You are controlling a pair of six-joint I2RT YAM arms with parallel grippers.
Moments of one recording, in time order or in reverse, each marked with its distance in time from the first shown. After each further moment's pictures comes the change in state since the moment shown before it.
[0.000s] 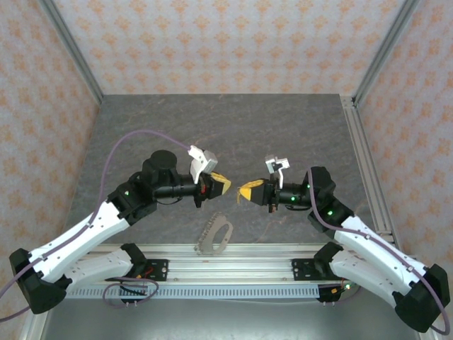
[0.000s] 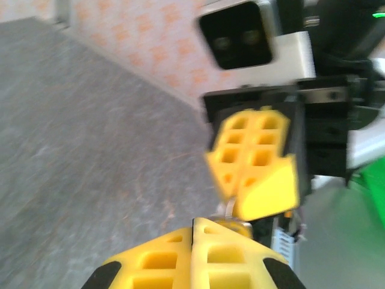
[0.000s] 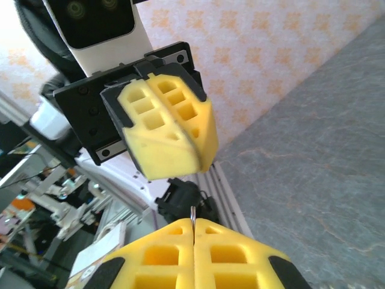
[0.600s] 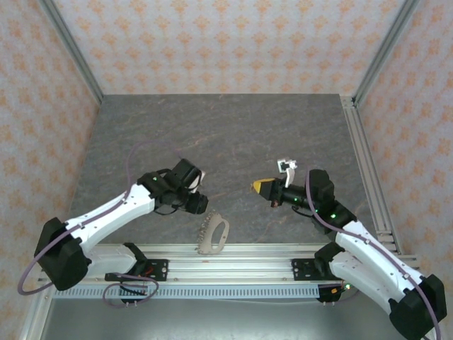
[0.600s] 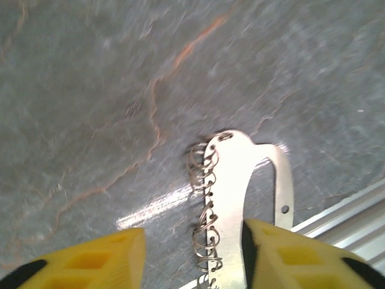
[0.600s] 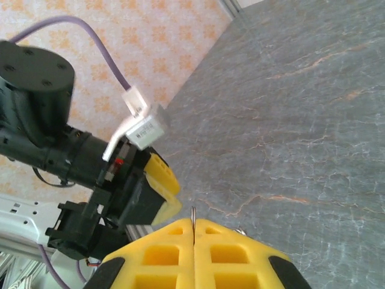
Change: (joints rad) left arm 0.059 0.254 -0.081 -0.501 -0.335 -0.200; right arm -0.126 -0.047 -0.089 -0.178 0.219 -0.074
